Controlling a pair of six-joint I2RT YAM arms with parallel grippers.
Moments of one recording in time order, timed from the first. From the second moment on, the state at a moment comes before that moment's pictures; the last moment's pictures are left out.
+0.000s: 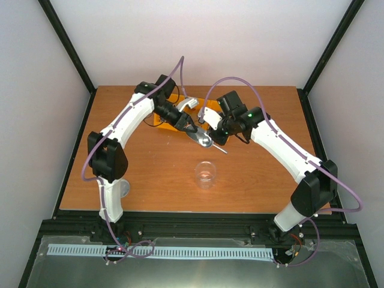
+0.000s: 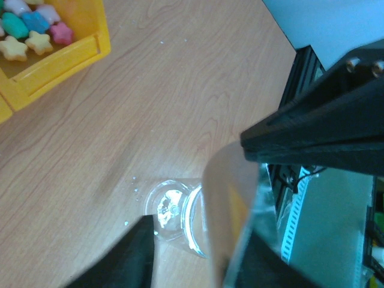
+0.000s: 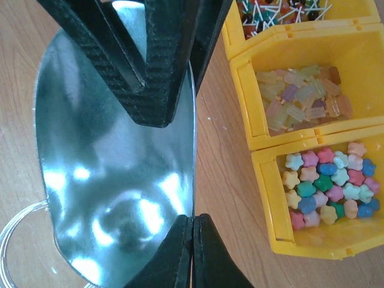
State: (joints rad) left arm -0.43 2.00 1.97 -1.26 0.82 0.29; right arm 0.59 1.58 1.50 -0.86 -0.23 -0.52
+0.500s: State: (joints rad) left arm -0.38 1.99 1.87 -1.24 0.98 0.28; right arm 0.48 1.35 1.38 -0.82 -0.38 -0.55
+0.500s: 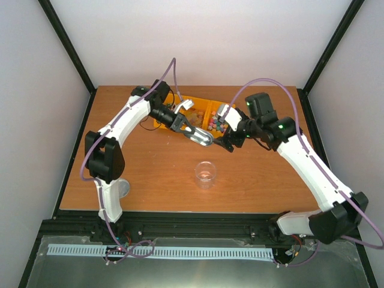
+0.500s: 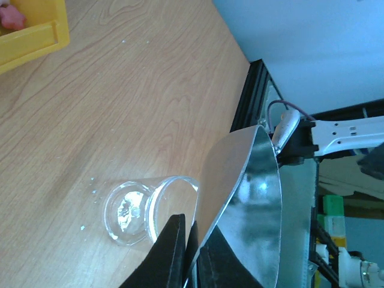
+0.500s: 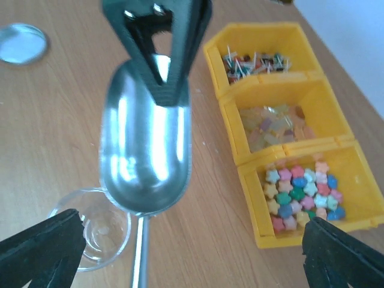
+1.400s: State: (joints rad) left arm -0.38 1.89 1.78 -1.09 1.16 0.18; right arm 0.48 1.23 1.24 -0.75 -0.49 -0.65
